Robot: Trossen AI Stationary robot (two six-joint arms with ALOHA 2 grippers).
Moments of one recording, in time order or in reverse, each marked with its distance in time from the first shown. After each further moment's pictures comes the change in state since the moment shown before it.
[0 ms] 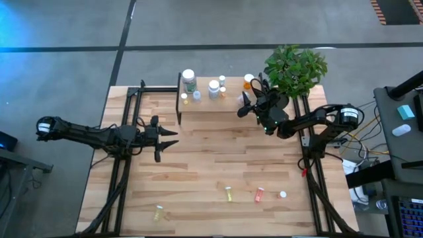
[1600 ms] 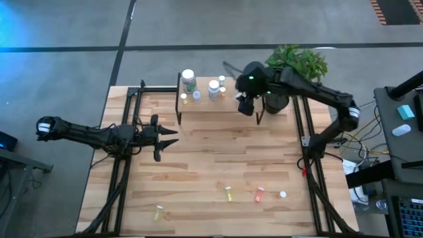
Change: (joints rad) left arm 0.000 0.002 0.003 0.070 0.004 0.000; right arm -0.095 -0.029 1.210 -2.292 -0.692 -0.097
